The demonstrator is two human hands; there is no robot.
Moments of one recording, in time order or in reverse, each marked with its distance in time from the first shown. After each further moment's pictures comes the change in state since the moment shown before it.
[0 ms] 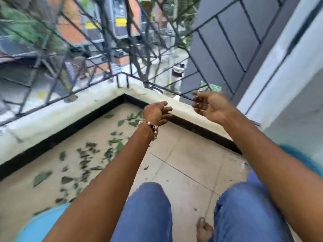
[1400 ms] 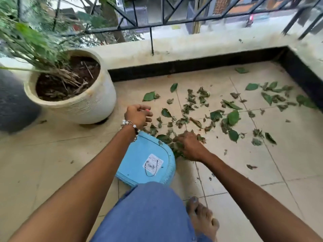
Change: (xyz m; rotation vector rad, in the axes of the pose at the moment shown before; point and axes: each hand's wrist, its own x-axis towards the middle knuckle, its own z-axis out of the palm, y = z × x) left_hand -0.064 -0.186 -0.427 0.156 1.026 -0.188; right_hand 0.049 0.431 0.312 -1.514 -1.307 -0.718
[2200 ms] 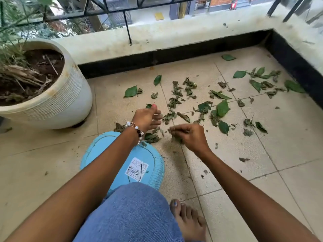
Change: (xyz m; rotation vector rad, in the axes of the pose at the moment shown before) left_hand 0.003 -0.010 0.079 -0.086 -0.271 -0.176; right_hand -0.012 0.030 -0.005 0.909 0.481 0.175
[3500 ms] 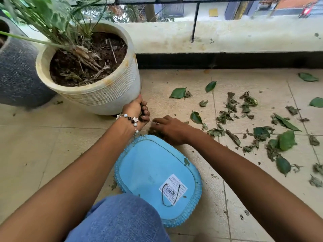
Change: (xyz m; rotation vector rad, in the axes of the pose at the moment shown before) left_hand 0.046 0.005 -0.144 -0.676 0.346 -0.151; right_hand 0.116 -0.060 0.154 -1.092 -0.865 -0.740
